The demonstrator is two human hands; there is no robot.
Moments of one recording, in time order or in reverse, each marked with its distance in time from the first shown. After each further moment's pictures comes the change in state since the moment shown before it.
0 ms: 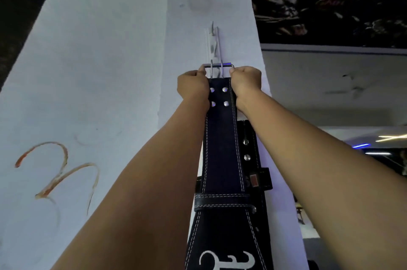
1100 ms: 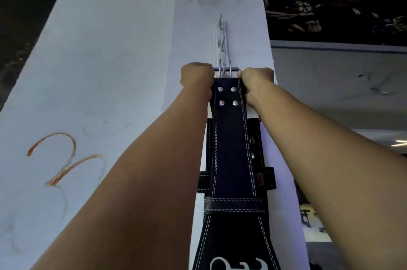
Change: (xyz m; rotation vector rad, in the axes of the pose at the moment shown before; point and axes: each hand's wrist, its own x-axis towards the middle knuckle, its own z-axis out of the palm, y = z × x) left_hand 0.027 0.001 0.002 0.127 -0.005 -0.049; right_hand 0.003 0.001 -0.006 0.130 0.009 0.212
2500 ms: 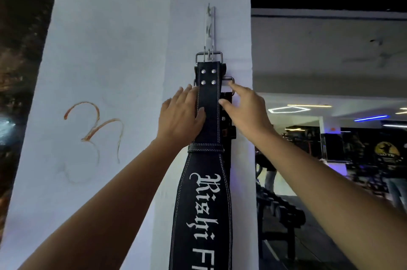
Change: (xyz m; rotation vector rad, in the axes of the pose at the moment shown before) left_hand -0.190 -0.019 -0.087 1.209 -0.197 0.561; right_hand -0.138 0.007 -0.120 -0.714 -0.346 -0.497
